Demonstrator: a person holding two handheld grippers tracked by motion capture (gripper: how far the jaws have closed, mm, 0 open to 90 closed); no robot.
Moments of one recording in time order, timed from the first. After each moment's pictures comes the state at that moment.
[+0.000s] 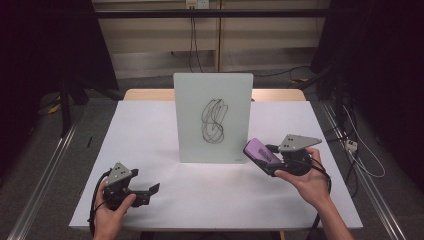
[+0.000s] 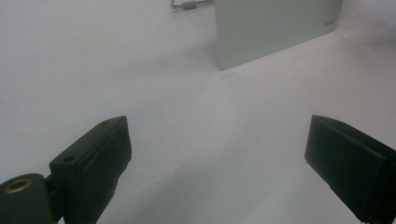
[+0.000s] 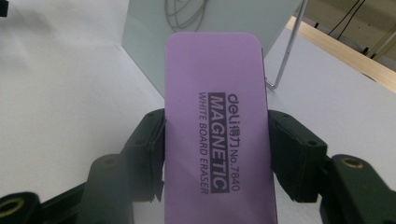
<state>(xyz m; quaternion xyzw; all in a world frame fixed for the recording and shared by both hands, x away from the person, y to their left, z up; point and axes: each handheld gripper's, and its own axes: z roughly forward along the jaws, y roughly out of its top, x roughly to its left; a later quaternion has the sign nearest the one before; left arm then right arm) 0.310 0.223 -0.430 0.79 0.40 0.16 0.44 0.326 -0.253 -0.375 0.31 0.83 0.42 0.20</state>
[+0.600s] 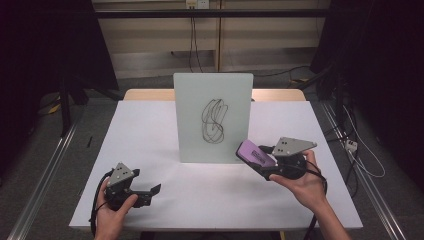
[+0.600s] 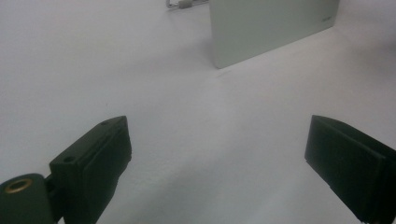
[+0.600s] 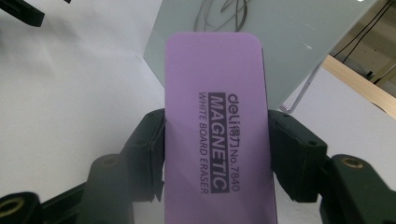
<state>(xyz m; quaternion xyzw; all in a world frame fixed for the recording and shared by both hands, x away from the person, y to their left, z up) 0.309 0.220 -0.430 0.79 0.39 0.16 0.44 0.315 -0.234 -0.364 0.27 0.84 0.43 0.21</state>
